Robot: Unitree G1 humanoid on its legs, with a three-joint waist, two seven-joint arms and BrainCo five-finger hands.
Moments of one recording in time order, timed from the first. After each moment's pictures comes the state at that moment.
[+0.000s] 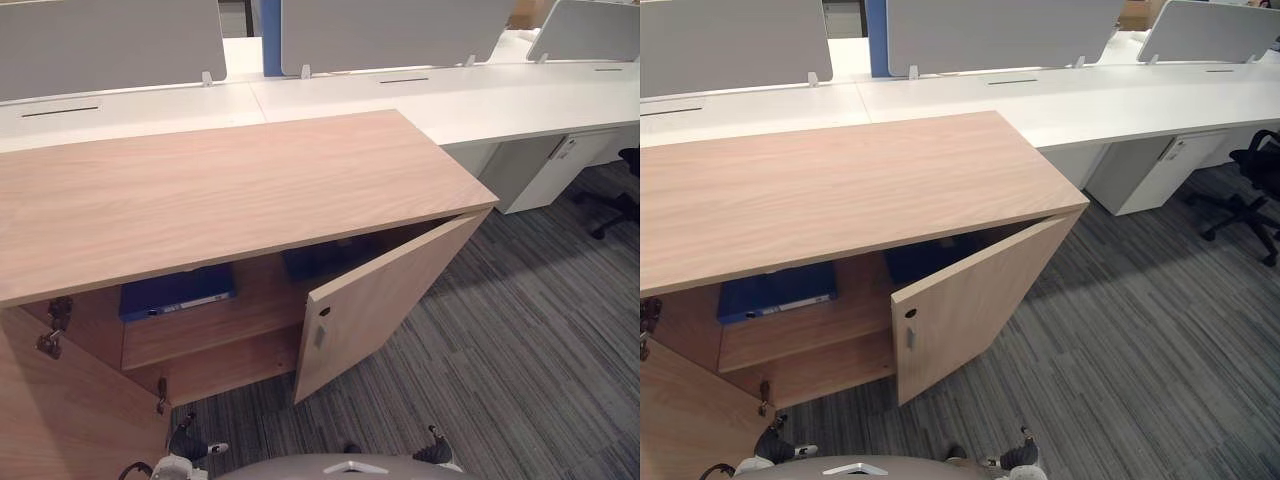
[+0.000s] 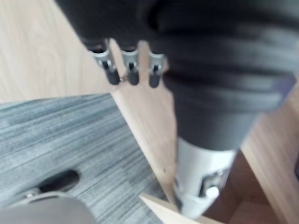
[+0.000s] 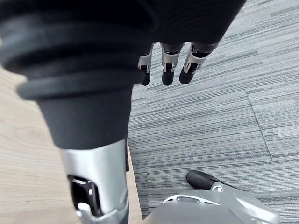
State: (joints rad) left arm 0.20 0.16 -0.01 0.93 0.16 -0.09 0.17; right arm 0.18 -0.08 -0.12 0.92 -0.30 -0.06 -0.26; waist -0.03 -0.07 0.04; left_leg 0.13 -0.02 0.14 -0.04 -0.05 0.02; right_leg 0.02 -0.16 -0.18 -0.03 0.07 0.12
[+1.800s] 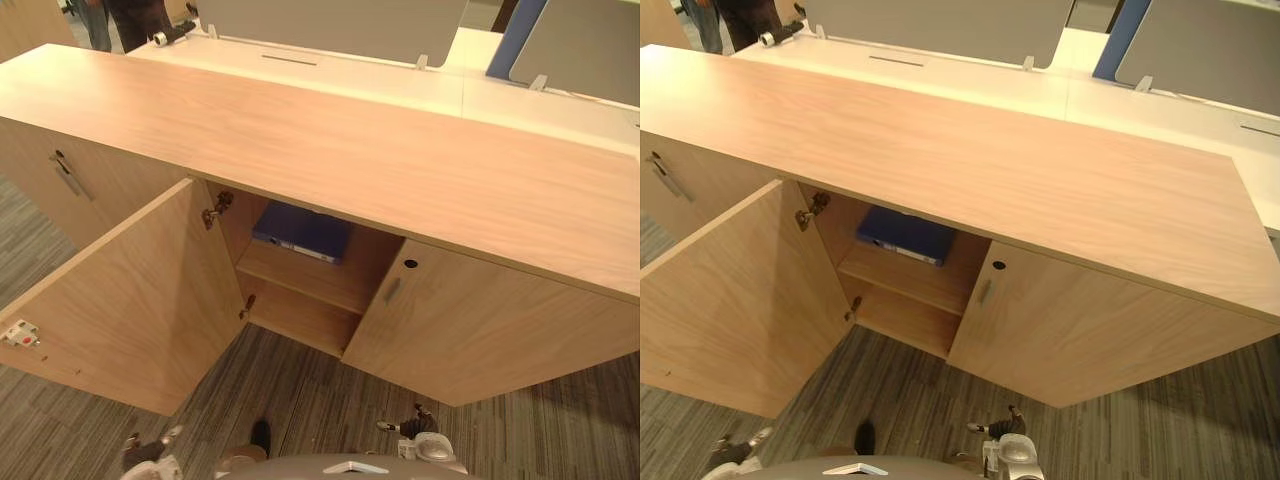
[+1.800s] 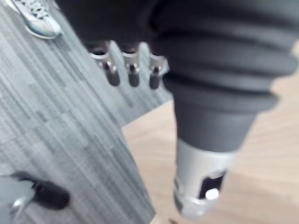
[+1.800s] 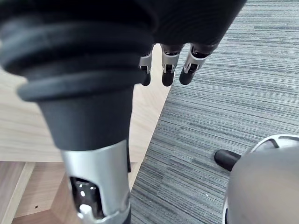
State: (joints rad) left arm 0.17 0.15 0.44 0.95 -0.20 -0.09 0.21; right arm 0.01 -0.06 -0.19 1.04 -0.16 -0.04 -0.22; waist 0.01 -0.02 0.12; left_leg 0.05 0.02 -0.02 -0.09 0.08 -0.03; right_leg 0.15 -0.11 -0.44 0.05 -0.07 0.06
